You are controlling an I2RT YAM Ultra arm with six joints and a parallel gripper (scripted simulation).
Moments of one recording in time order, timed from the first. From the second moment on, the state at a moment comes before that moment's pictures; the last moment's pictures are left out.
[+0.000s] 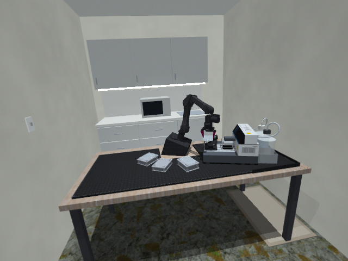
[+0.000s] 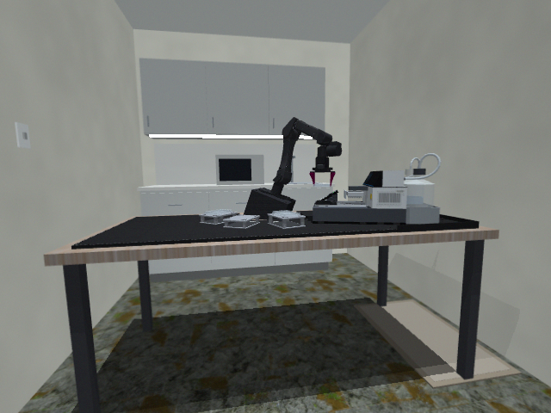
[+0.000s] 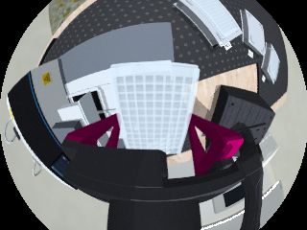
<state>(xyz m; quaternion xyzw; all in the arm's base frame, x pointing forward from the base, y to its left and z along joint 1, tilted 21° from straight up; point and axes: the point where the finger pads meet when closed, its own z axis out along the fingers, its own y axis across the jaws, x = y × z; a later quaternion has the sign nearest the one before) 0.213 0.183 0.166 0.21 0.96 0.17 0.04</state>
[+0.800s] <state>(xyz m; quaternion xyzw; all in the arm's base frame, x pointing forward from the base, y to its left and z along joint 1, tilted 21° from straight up) 0.284 0.118 0.141 0.21 0.96 0.17 0.03</state>
